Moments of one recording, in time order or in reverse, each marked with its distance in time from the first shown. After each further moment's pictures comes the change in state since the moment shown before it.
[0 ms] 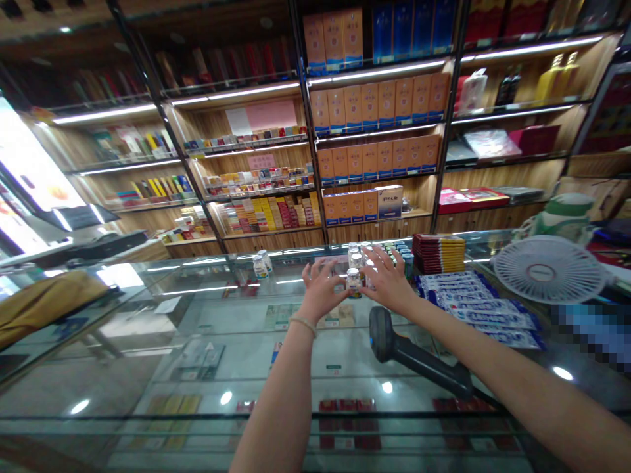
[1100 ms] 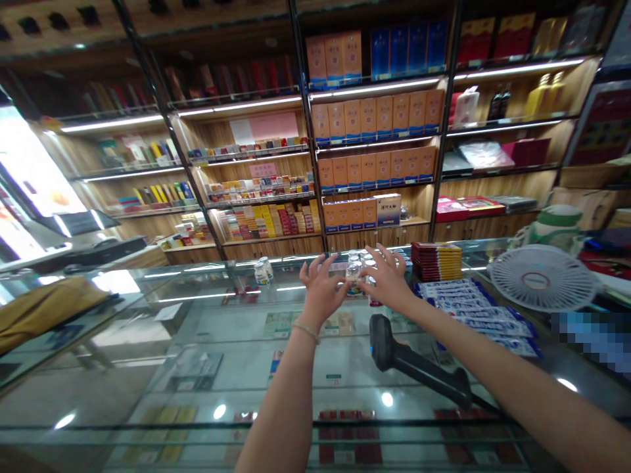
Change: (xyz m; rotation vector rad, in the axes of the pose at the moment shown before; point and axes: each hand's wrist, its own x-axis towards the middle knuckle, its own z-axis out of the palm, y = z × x) left_hand 0.010 0.013 -0.019 -0.028 0.217 0.019; right_hand 0.023 -0.006 -0.018 0.121 0.009 0.171
